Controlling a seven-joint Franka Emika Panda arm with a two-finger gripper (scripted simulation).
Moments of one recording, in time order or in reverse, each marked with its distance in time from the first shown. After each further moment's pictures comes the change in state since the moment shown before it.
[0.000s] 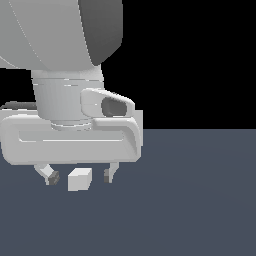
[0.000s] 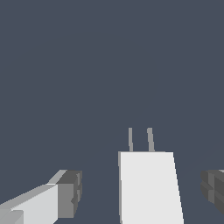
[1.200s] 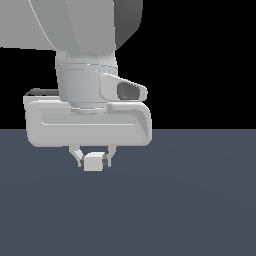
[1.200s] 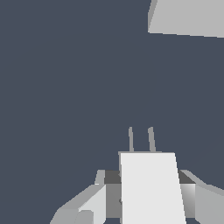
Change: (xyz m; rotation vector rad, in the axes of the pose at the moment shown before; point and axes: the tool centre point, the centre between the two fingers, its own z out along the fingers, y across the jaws) arm 0.022 0.022 -0.018 -0.011 0.000 0.034
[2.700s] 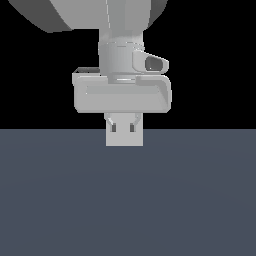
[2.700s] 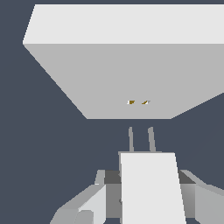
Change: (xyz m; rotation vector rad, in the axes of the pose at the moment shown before) arm 0.068 0.054 -0.043 -0.026 0.001 0.084
